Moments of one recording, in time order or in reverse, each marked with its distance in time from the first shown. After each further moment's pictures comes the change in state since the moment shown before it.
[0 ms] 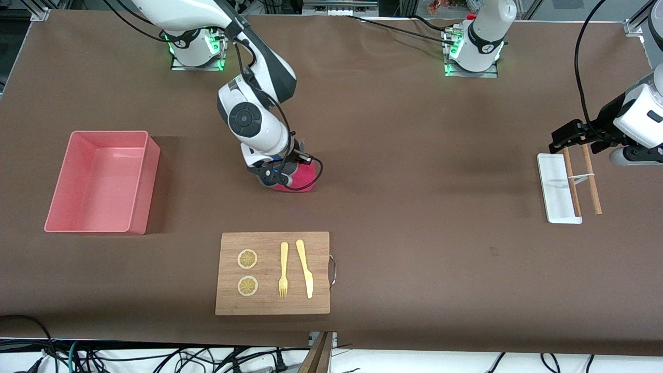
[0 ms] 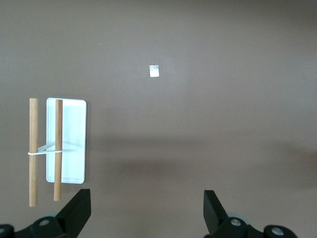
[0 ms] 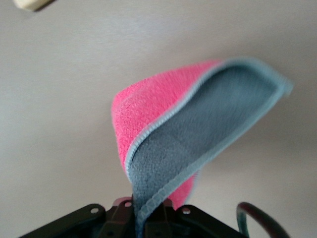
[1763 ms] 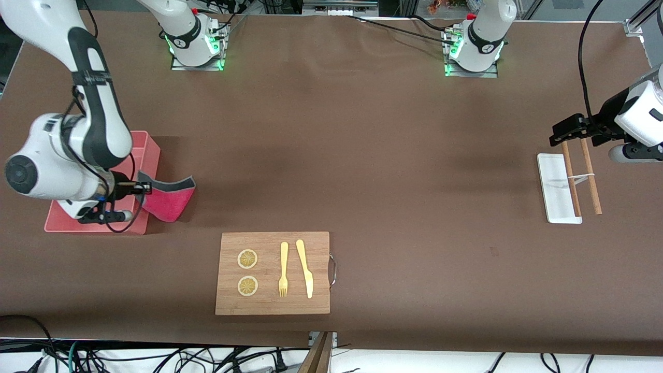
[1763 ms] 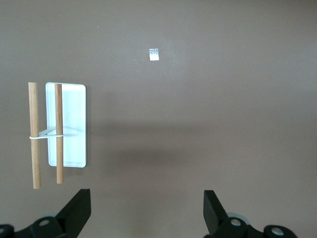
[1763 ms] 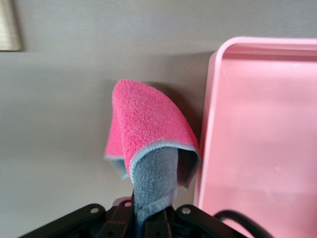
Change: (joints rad) left arm 0.003 0.022 -0.002 0.048 0.000 -0.108 0.000; right arm -0.298 -0.071 -0.447 0.065 -0.020 -0.366 -1.126
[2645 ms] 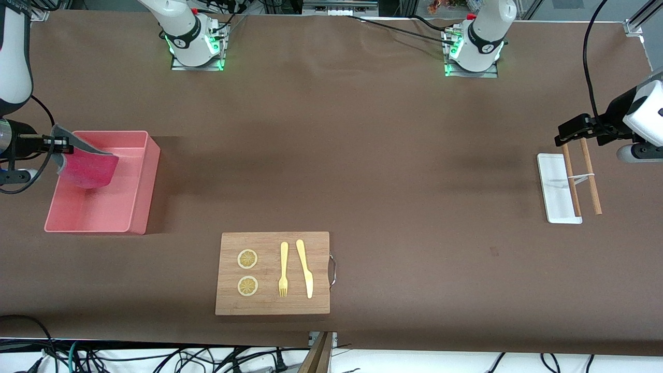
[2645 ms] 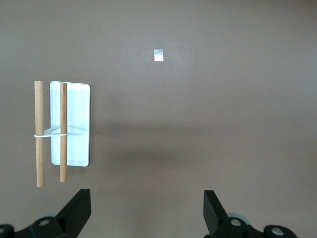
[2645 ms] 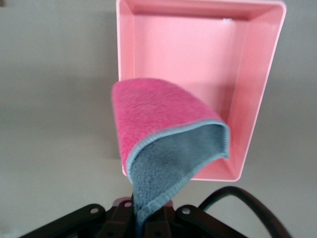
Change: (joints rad) left arm 0.013 0.000 0.005 0.005 0.000 -0.004 0.000; right arm -0.066 -0.192 -0.077 0.084 -0.157 -0.324 -0.085
